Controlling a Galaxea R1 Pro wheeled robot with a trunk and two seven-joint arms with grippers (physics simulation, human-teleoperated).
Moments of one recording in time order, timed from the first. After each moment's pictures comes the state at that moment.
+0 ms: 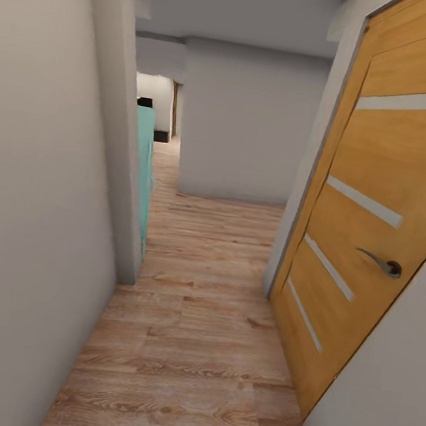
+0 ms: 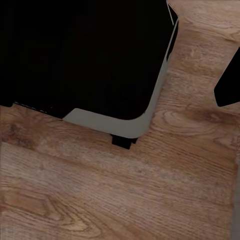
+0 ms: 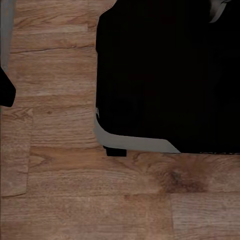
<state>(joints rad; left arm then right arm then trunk) -0.24 0.03 -0.14 0.00 0.47 -0.04 0.02 -0.18 0.02 0.23 0.03 -0.19 -0.14 -0.06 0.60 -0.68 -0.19</state>
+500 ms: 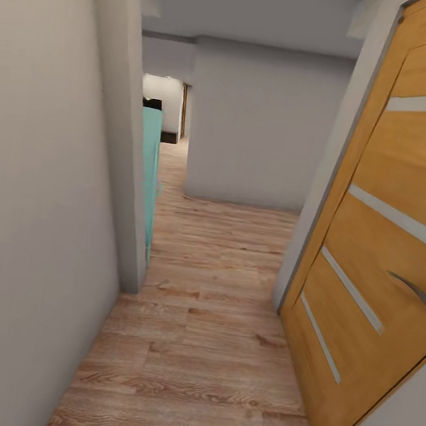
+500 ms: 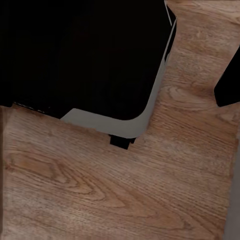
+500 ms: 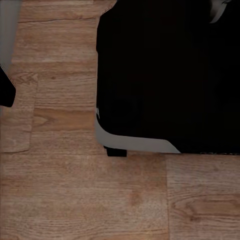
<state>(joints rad) -0.24 0.03 -0.14 0.00 0.47 -0.04 0.03 -0.18 0.02 0.23 0.03 -0.19 -0.14 -0.06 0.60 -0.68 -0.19</state>
